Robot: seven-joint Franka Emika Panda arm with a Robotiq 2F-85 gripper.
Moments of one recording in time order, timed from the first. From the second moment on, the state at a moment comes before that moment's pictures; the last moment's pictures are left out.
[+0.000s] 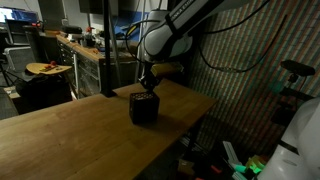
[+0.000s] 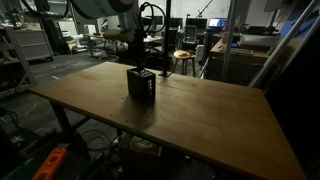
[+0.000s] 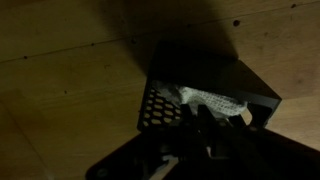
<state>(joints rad) 0.00 0.01 -0.05 -2.31 -0.17 2.47 0.21</state>
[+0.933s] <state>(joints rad) -0.02 -0.12 -0.05 -2.34 -0.08 2.52 0.13</state>
